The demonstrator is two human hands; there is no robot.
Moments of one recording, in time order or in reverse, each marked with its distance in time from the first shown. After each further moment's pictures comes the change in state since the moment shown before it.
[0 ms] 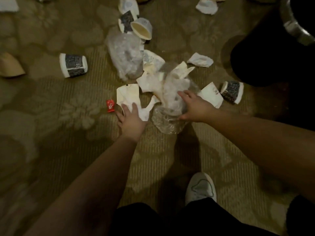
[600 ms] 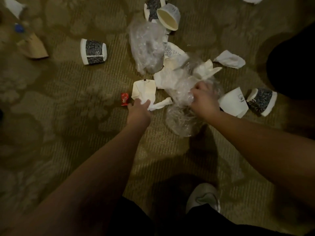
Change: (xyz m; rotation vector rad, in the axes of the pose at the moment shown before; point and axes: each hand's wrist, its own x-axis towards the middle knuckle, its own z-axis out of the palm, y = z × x) left_hand 0.010 0.004 -0.028 0.194 0.038 0.030; right_hand 0.062 -0.011 0.012 0.007 0.331 -0.122
